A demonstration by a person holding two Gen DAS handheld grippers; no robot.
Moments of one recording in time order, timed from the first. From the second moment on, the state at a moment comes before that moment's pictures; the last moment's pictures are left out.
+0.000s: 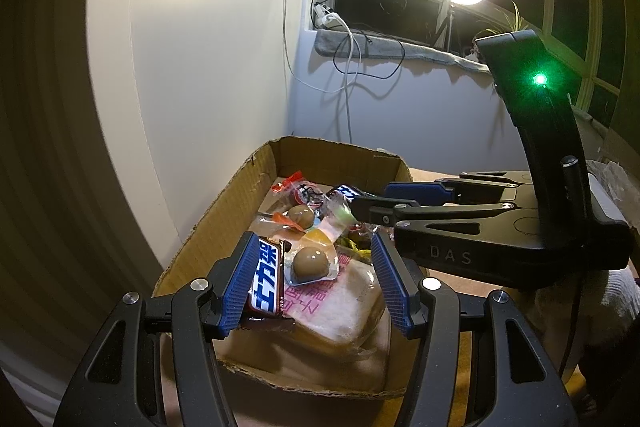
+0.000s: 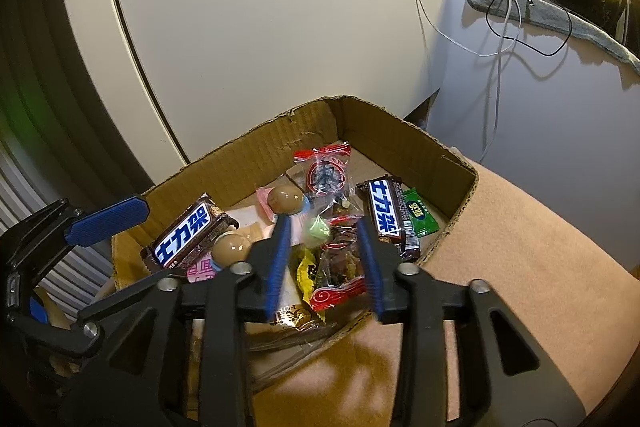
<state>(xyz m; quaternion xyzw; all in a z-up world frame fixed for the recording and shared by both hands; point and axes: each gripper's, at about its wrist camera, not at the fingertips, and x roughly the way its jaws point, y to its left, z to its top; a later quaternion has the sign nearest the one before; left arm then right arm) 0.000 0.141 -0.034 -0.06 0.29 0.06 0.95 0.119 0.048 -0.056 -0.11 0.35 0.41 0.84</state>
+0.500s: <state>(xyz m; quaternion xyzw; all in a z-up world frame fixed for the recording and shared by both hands) 0.000 0.141 -0.034 -0.05 0.29 0.06 0.95 0.119 0.041 -0.052 -0.11 0.34 0.40 0.84</state>
